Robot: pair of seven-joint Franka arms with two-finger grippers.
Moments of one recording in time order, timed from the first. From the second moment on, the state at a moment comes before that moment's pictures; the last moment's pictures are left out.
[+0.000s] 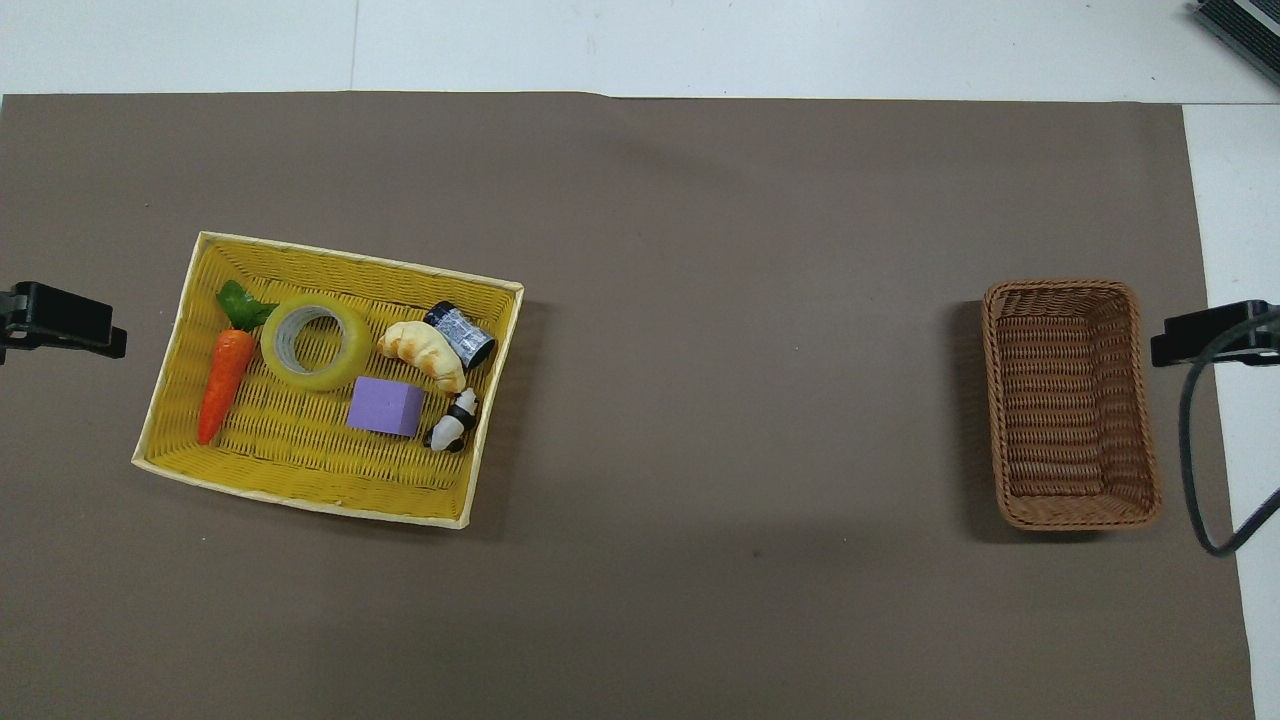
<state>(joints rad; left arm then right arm) 0.10 0.00 -0.11 -1.53 -0.04 1.48 0.00 0.16 -0.06 -0.17 -1.50 -0.03 1.46 0.05</state>
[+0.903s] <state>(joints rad) 0.10 0.00 -0.11 -1.53 -0.04 1.48 0.00 0.16 -0.06 -0.17 -1.50 -0.03 1.46 0.05</state>
